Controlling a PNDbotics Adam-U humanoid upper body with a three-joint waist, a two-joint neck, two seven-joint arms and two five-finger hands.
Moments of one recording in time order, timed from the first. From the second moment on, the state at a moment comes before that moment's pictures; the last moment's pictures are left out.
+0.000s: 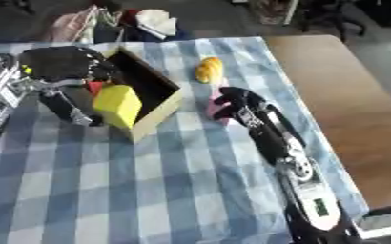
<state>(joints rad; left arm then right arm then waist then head) -0.90 0.42 -0.30 -1.11 -1.21 -0.80 -0.19 -0.29 -0.08 0.11 -1.61 -0.12 -0.15 0.34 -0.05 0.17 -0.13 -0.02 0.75</state>
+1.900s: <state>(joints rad) -0.93 0.61 -0.06 -0.78 -1.12 -0.47 -0.13 -0.30 -0.08 0.11 -1.61 -0.12 -0.15 0.34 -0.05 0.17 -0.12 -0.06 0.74</state>
